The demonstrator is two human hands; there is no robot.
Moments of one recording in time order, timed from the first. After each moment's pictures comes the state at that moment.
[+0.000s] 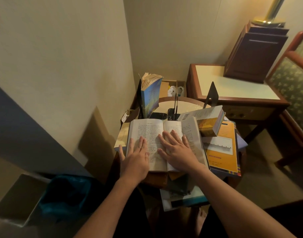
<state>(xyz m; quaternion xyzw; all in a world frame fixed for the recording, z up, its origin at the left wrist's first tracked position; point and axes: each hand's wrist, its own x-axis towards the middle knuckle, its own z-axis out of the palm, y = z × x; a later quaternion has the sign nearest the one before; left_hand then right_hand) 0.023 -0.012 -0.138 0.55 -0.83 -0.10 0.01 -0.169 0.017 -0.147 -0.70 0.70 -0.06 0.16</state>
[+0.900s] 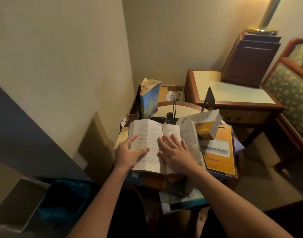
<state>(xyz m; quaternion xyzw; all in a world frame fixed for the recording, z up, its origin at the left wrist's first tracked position) 0.038 -0.040 -0.116 0.59 -0.61 -0.45 0.30 -0.169 0.024 -0.138 -0.69 0.70 -0.07 0.18</state>
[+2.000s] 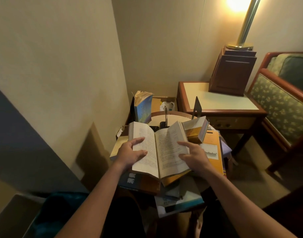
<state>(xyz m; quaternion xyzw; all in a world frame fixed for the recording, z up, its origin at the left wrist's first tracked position) 0.020 -0.036 -0.073 0.48 -0.64 -0.54 0.25 -0.207 0.076 -0.078 -0.42 0.75 -0.38 0.34</state>
